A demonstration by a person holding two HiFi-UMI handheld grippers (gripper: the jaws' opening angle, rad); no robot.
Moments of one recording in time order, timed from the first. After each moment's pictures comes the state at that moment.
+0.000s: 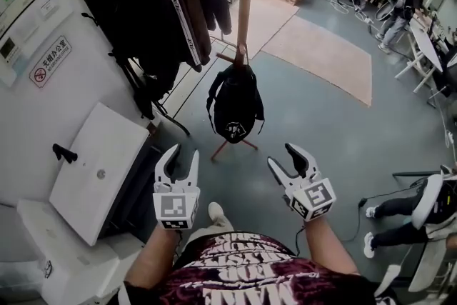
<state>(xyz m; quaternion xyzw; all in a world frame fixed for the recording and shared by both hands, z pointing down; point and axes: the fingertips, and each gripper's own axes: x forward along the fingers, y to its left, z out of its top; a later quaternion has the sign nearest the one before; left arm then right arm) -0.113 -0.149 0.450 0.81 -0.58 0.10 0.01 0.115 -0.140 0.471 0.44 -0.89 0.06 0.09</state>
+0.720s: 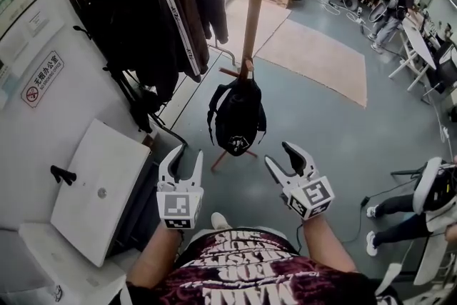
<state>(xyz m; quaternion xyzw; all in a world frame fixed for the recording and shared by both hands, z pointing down) -0.132 -0.216 0.453 0.83 -0.54 0.10 0.01 0.076 -0.200 0.461 0.46 -0.88 0.05 0.08</state>
